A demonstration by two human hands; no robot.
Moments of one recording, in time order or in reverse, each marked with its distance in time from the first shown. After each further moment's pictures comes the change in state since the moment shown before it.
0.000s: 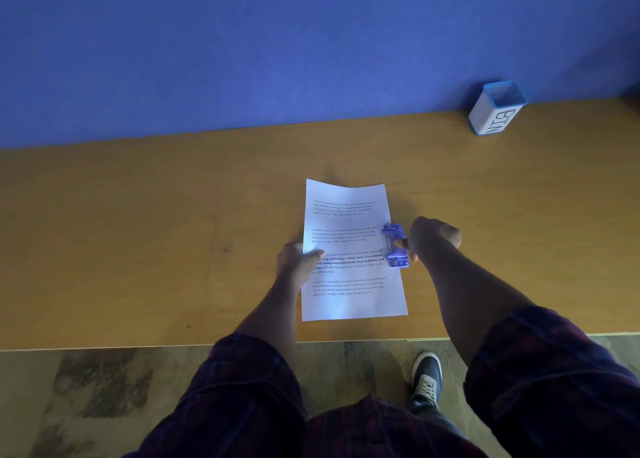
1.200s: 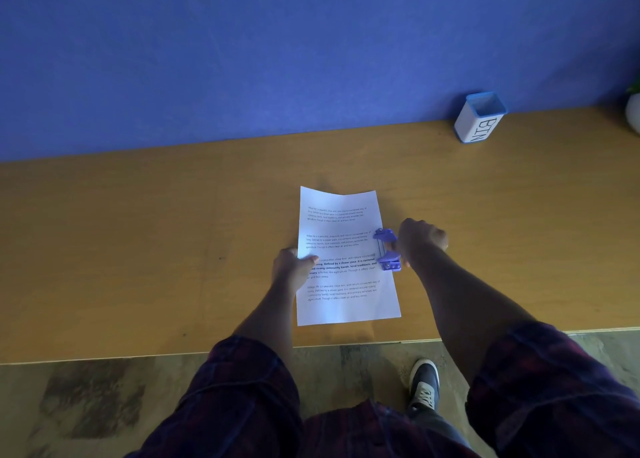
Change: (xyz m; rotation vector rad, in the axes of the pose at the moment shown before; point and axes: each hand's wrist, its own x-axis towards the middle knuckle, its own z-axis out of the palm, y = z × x) left_hand -0.002 0.003 0.000 0.010 0.005 0.015; right_hand -0.003 -0.002 0.006 0.056 0.086 -0.062
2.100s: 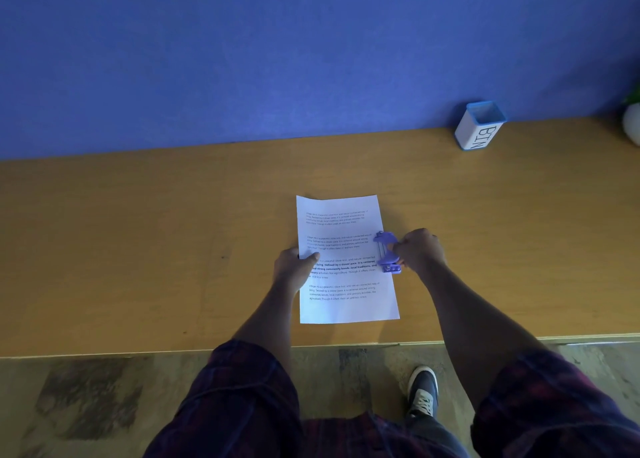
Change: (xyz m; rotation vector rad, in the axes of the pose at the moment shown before) left_hand -0.011 0.004 -0.003 -0.090 -0.017 0.032; right_hand -0.004 0.023 0.019 0.544 0.030 -0.033
